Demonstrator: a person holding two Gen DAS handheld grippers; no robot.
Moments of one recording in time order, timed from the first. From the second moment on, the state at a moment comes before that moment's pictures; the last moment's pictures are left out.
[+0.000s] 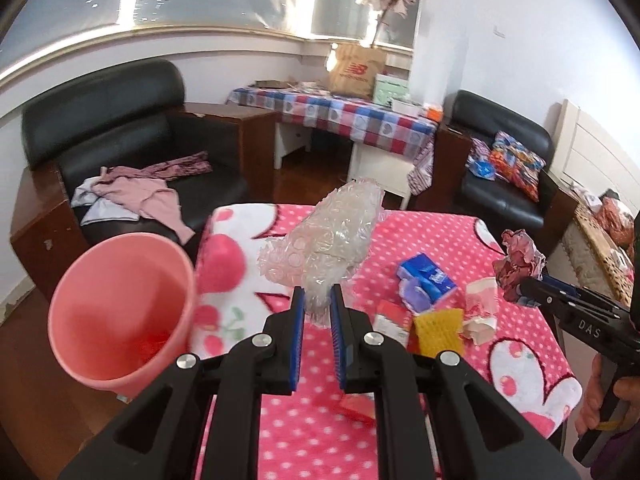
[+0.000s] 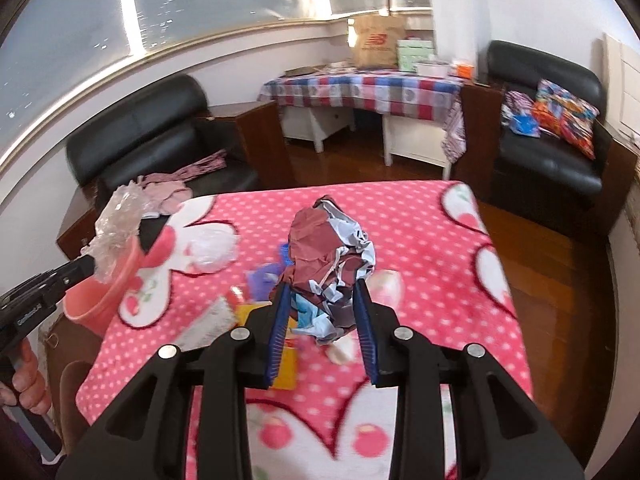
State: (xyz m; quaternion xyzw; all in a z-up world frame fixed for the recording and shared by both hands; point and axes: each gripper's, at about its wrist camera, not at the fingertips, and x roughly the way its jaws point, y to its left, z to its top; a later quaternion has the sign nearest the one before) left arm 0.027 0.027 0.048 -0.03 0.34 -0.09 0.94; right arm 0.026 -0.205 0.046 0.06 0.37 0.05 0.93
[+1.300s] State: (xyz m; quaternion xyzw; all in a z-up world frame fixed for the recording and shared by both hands) left arm -0.004 0.236 0.005 -0.13 0.37 0.14 0.91; right arm 0.100 0.082 0.042 -0.05 0.41 0.30 0.86
